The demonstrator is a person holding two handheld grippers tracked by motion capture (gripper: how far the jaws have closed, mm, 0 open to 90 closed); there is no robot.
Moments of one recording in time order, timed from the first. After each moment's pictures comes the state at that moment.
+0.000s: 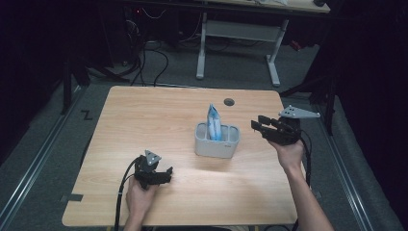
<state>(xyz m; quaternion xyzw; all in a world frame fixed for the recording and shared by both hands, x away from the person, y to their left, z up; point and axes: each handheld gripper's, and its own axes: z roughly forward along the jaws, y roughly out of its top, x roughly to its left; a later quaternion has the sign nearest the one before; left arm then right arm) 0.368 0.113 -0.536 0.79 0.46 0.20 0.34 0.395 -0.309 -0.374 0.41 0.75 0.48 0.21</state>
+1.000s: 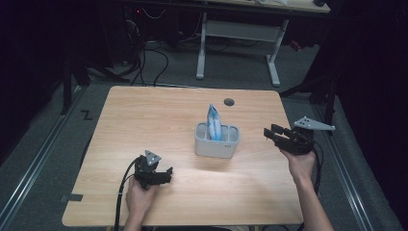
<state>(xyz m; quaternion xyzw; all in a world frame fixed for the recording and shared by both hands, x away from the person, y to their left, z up) 0.368 0.113 -0.536 0.79 0.46 0.20 0.34 0.374 -0.346 -0.397 0.45 0.72 0.48 0.21</state>
